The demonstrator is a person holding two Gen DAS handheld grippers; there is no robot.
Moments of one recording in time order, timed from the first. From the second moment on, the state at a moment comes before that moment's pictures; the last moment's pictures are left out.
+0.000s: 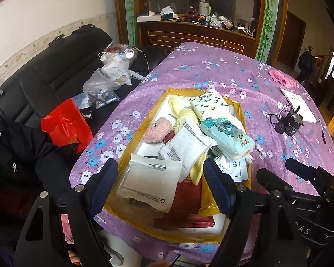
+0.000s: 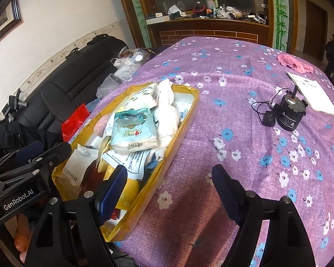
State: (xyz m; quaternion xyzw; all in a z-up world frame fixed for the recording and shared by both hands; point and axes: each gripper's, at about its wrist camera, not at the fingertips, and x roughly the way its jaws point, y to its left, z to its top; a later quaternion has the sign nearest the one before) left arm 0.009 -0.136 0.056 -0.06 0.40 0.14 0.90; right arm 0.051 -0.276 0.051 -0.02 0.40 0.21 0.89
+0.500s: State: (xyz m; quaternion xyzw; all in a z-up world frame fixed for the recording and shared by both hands) left arm 0.005 -0.127 0.052 -0.06 0.40 0.14 0.90; right arm 0.041 -0.262 0.052 -0.05 0.39 0.22 0.89
